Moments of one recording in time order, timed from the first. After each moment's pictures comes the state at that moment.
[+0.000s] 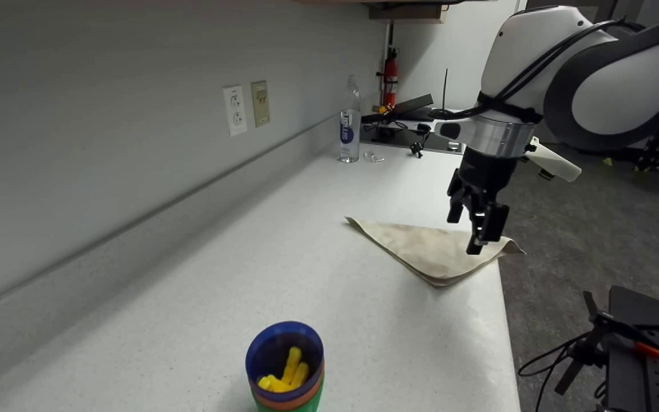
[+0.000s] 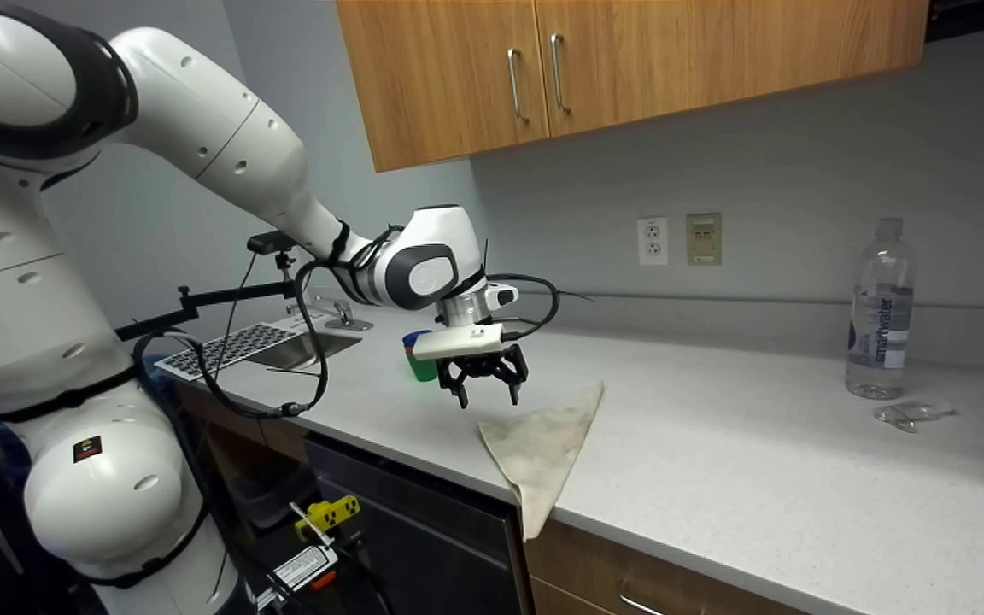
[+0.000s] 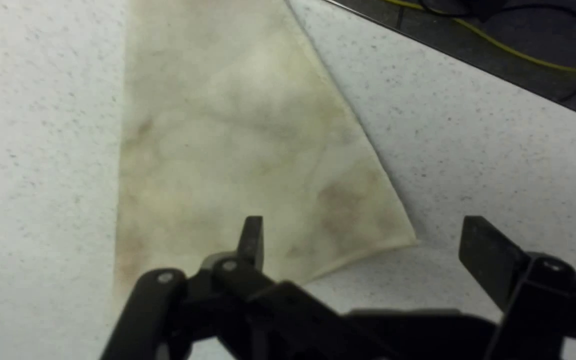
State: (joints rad) arm 0.09 -0.10 0.01 -2.53 -0.03 2.52 -0.60
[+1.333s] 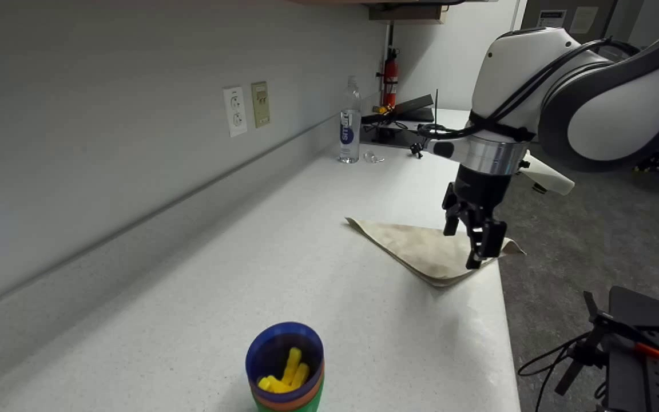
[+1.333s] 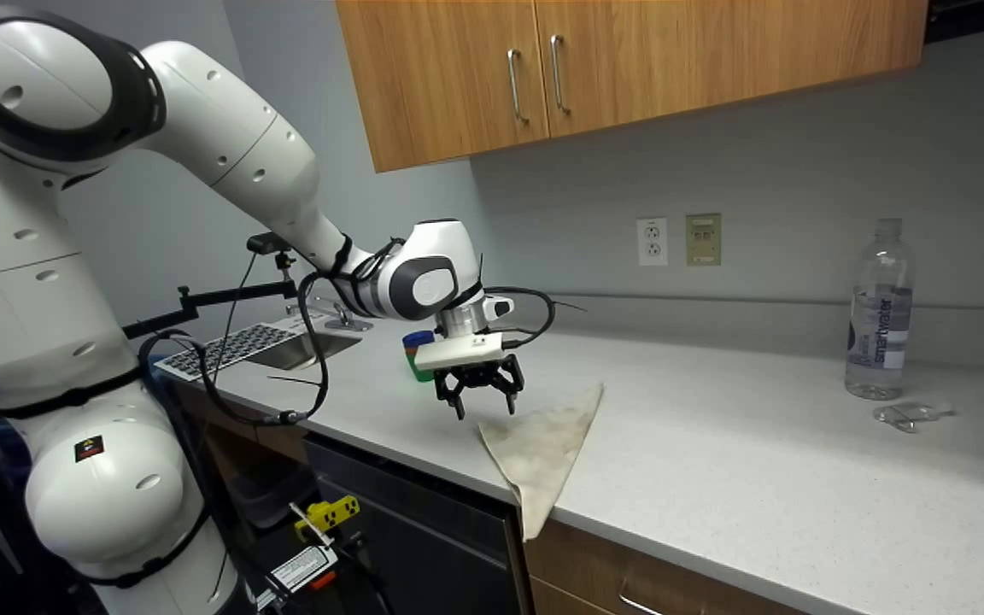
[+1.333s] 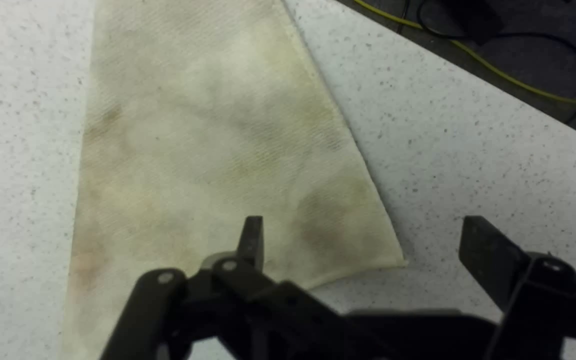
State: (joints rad) arm 0.10 -0.04 0.03 -2.52 -0.08 2.54 -0.60
